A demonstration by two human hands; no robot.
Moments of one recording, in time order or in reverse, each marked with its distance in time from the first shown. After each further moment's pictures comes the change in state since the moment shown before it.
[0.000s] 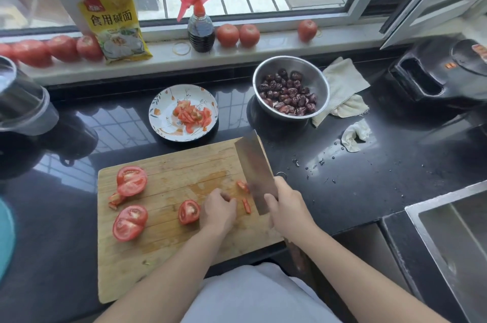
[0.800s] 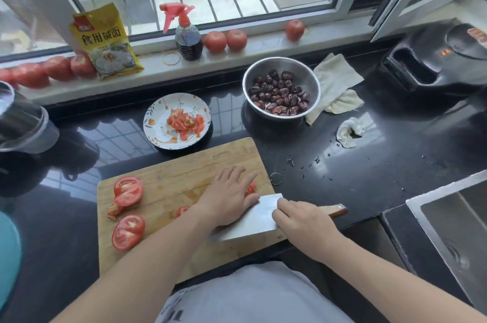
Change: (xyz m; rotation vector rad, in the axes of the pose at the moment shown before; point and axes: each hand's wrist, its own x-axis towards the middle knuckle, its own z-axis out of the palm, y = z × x) left_hand 0.026 0.036 -0.008 0.932 -0.184 0.853; right_hand -0.004 0.077 -0.020 -0.729 0.233 -0.935
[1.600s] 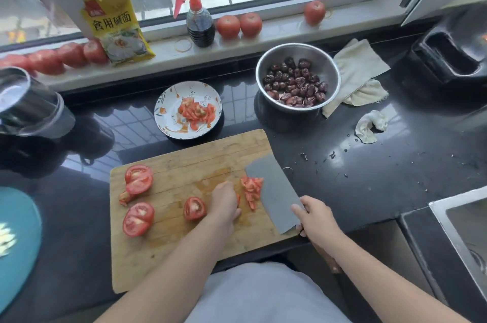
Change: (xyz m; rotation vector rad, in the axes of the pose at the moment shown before) left_hand -0.022 0.035 -0.005 -1.731 0.259 -1.124; right_hand 0.000 0.006 0.030 0.983 -0.333 1.163
